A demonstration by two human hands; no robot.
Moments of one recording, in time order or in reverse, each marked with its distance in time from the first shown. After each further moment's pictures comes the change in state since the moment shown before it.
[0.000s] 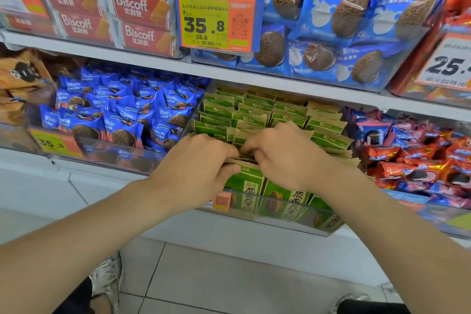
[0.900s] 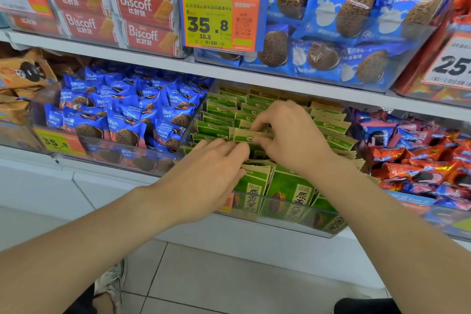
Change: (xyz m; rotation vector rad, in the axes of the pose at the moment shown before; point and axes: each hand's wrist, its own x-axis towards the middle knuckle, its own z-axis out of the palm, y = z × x) left_hand -0.007 0.006 0.009 0.104 -0.014 0.164; right_hand 0.020 0.015 0.008 0.038 0.283 0.187
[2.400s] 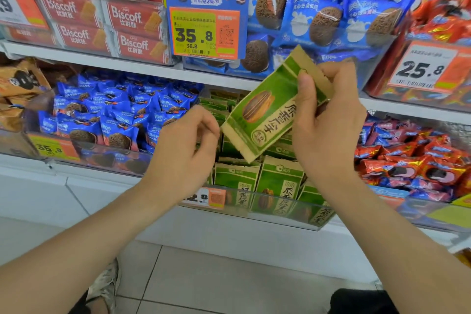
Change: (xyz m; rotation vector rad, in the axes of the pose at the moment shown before) left_hand 0.004 0.012 -0.024 -0.606 0.473 -0.378; right_hand -0.043 -0.012 -0.055 0.471 0.812 0.129
